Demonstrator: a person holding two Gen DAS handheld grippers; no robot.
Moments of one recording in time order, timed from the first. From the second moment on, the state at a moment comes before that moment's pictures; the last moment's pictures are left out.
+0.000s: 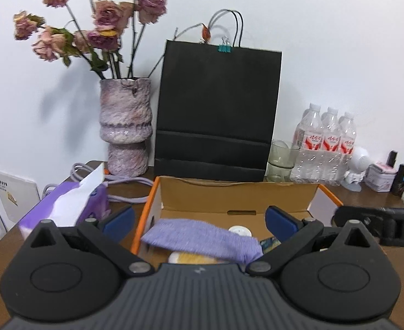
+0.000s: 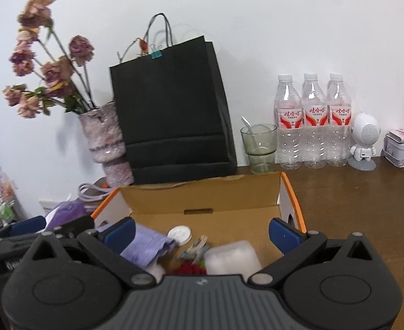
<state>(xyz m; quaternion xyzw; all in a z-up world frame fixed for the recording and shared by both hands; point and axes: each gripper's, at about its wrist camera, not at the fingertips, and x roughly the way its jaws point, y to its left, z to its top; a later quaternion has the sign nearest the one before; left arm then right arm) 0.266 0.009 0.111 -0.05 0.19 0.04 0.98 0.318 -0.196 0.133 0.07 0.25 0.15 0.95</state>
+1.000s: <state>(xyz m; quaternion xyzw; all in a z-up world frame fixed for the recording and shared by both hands) 0.147 0.003 0.033 0.01 0.30 -0.05 0.95 0.161 -0.181 0.043 -0.05 0.31 0.17 0.93</state>
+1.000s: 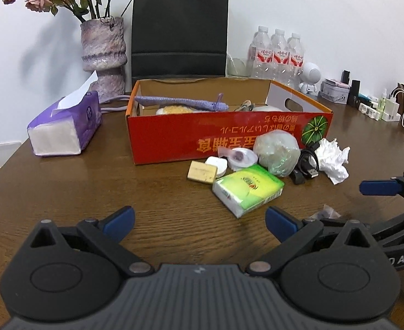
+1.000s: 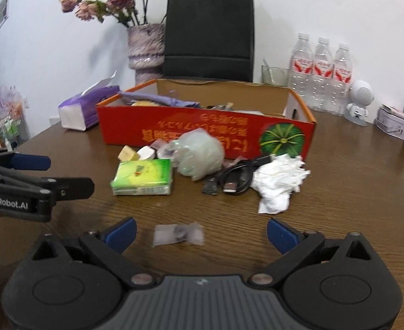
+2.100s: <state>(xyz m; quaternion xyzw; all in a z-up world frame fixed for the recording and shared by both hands) 0.219 -0.032 0.010 0.05 0.32 -0.13 0.94 0.193 -0.204 0.045 -0.01 0.30 0.15 0.94</state>
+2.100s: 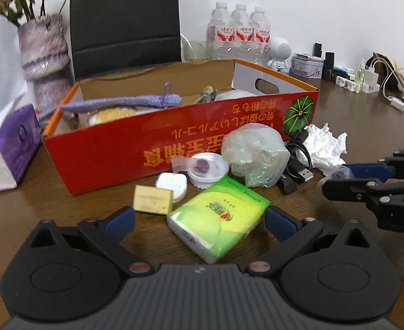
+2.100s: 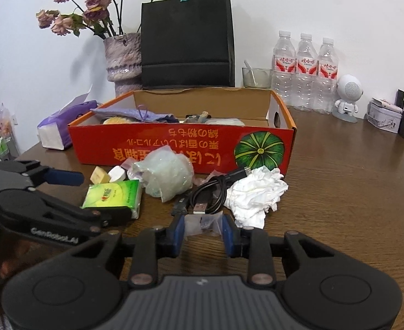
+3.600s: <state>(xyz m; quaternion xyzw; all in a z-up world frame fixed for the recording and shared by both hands) 0.277 0.002 0.123 -0.08 0.18 -0.02 0.98 0.285 -0.177 0.164 0.03 0.15 0.15 0.98</state>
